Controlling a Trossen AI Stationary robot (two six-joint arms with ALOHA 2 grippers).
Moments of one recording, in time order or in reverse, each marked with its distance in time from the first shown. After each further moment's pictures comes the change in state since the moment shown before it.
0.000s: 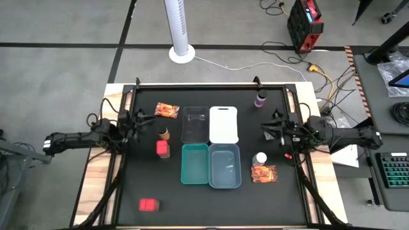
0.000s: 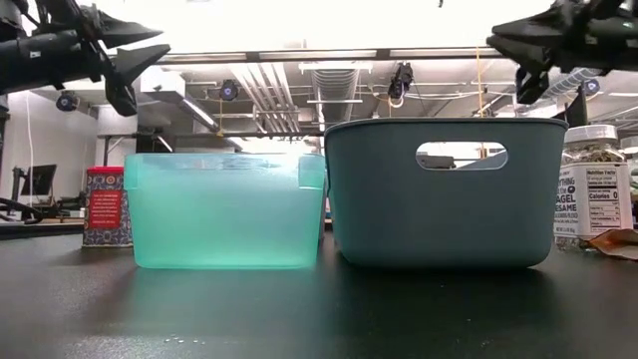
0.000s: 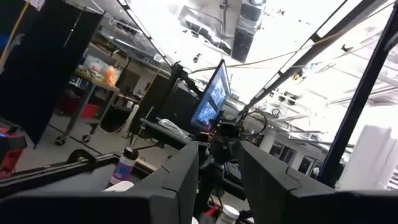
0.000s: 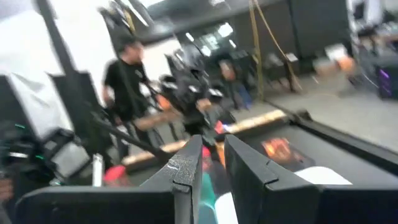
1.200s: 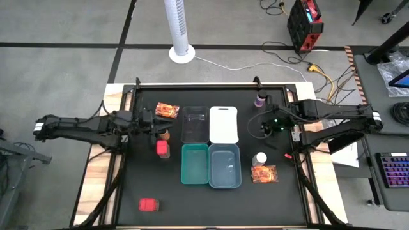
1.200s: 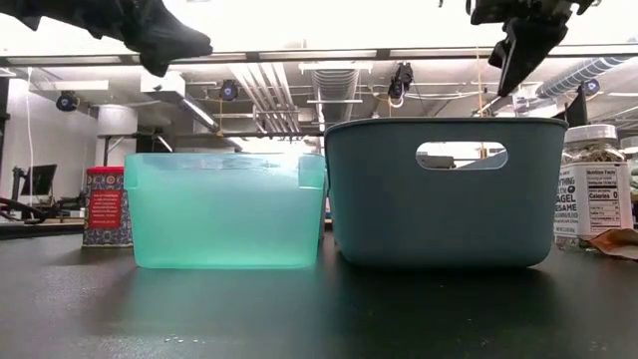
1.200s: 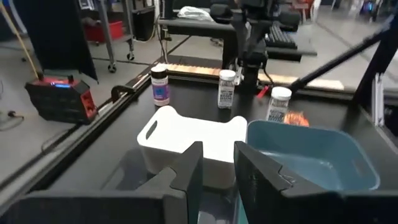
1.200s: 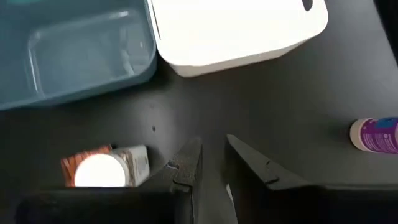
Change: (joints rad) left arm -0.102 0.558 0.528 -0.556 -0.060 0.375; right arm 0.001 0.781 0.906 -1.354 0.022 -0.111
